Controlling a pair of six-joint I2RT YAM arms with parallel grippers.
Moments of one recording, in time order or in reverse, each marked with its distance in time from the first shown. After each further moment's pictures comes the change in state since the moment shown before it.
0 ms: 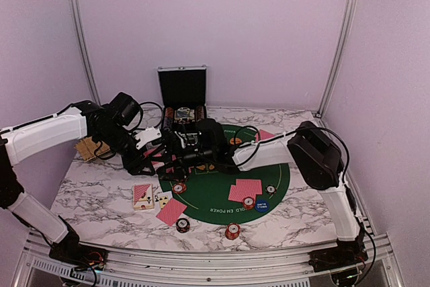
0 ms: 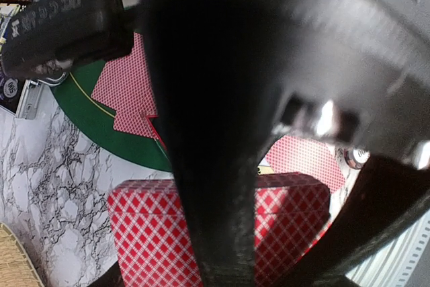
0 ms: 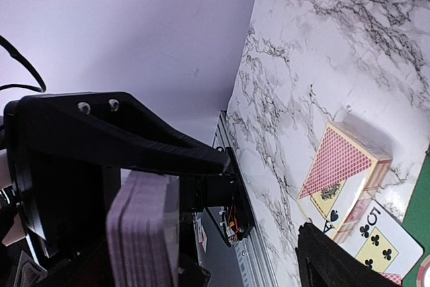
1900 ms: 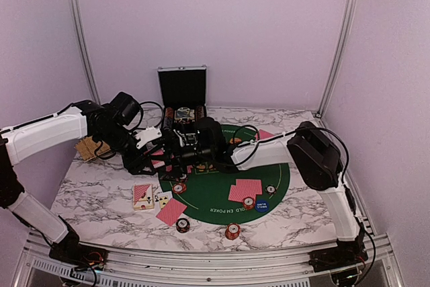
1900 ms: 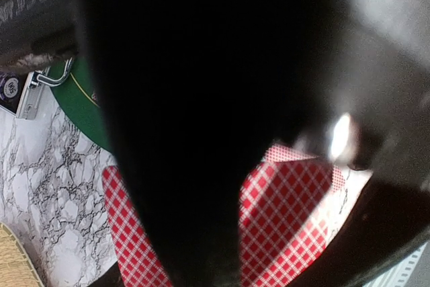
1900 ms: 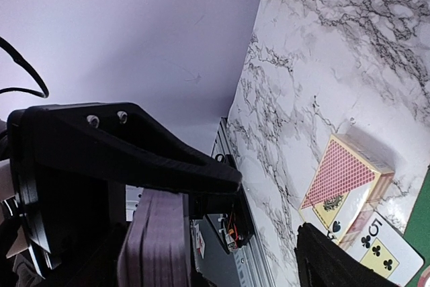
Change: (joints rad) left arm -0.001 0.004 0.007 -0.002 0.000 -0.004; right arm 0.002 0.001 0.023 -0.014 0.025 -0.017
